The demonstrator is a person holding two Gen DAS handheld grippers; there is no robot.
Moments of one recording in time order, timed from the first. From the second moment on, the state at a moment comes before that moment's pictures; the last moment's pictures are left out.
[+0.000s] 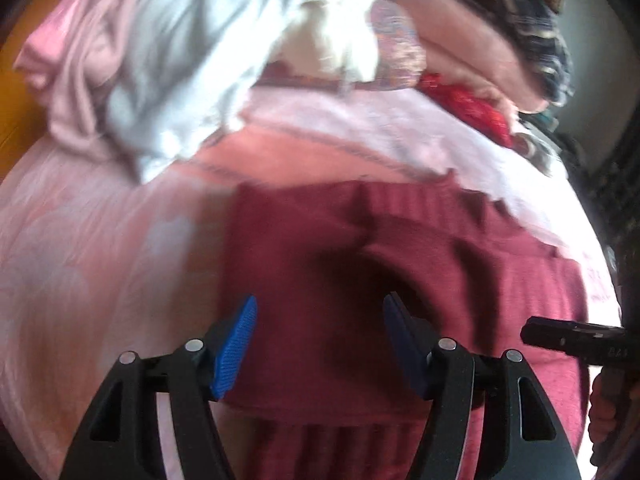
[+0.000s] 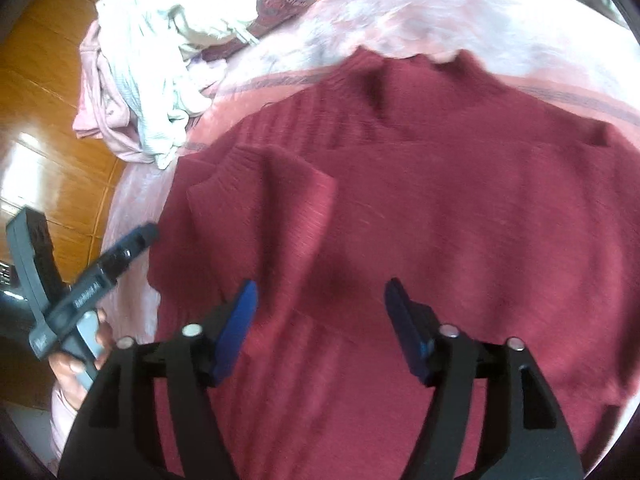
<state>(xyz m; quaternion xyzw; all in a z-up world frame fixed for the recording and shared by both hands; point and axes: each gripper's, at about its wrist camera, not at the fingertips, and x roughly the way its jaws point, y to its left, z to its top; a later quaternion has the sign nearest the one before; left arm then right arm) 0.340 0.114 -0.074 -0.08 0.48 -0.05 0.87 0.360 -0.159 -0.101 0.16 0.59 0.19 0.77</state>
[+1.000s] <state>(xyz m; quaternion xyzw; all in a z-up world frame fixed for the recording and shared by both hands) 0.359 0.089 -0.088 -0.03 0.50 -0.04 0.87 0.377 -0.116 -0.071 0.05 0.57 0.19 0.80</state>
